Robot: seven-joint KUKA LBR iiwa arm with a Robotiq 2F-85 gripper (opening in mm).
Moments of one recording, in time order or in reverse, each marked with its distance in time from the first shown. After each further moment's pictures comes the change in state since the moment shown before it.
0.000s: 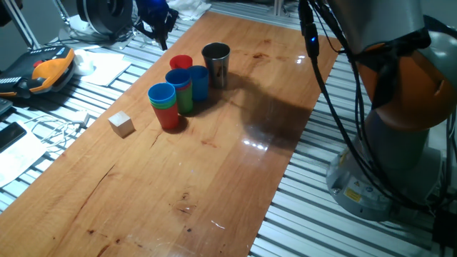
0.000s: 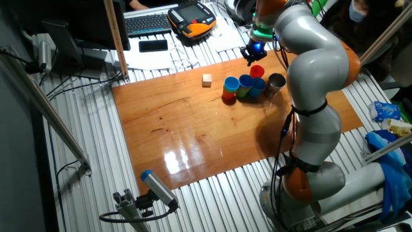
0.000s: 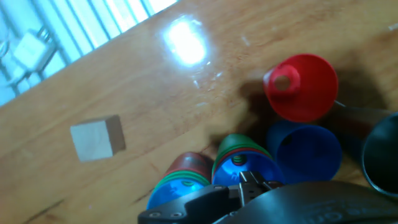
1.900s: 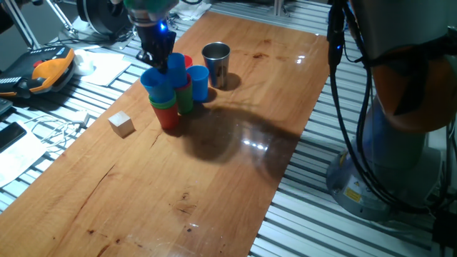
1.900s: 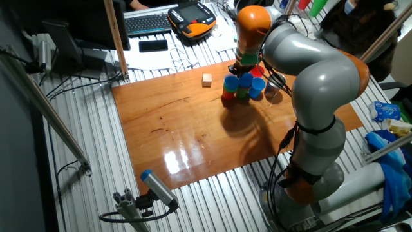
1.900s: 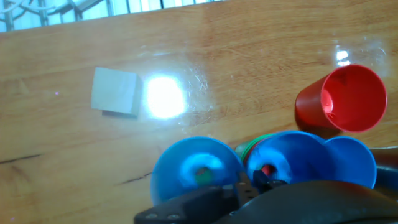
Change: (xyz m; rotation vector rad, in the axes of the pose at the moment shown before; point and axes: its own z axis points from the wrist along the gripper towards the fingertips) arm 0.053 0.035 0.041 0.102 -0.232 -0.348
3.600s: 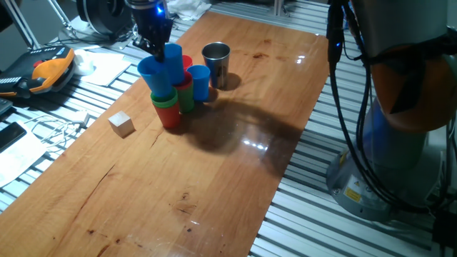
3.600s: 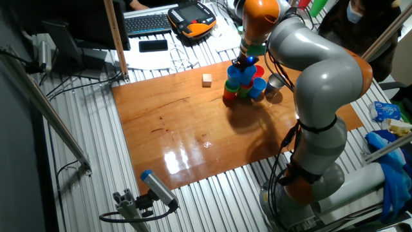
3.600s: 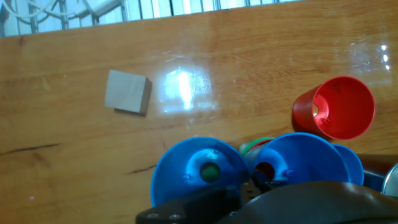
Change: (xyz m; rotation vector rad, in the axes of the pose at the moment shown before) arm -0.009 -0.014 -0.033 -0.053 0.036 -0.065
